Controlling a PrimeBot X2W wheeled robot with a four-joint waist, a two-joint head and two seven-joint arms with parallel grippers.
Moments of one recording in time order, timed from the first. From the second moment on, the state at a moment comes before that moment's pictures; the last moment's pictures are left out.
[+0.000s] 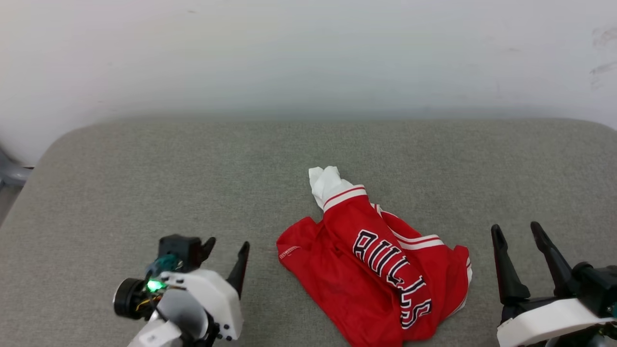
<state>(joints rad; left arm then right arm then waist) -0.16 0.34 -0.43 0.13 -0.51 0.13 0.09 0.08 -0.05 -0.07 -0.12 0.18 0.13 -0.04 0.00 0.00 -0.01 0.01</state>
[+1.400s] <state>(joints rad) -0.35 0.43 -0.58 0.12 -0.54 0.05 0.51 -0.02 -0.05 -0.09 -0.03 0.19 0.13 -0.09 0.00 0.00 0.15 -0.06</state>
